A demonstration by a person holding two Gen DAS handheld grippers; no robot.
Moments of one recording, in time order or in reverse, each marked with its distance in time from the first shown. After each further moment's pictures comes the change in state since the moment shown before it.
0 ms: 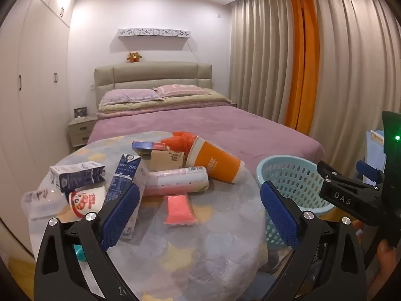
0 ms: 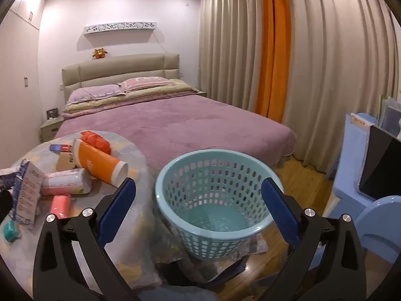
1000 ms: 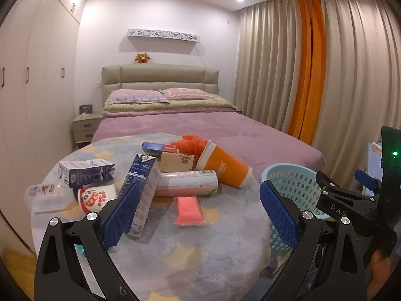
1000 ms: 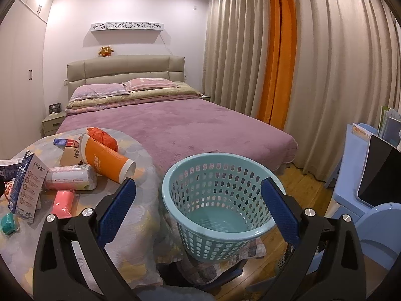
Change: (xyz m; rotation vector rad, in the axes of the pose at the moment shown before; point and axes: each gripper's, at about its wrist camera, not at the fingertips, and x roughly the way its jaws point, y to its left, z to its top) left arm -0.011 0.016 0.002 -0.056 -0.028 0.014; right arm -0.007 0.018 -0.001 -0.089 -0.015 -0.024
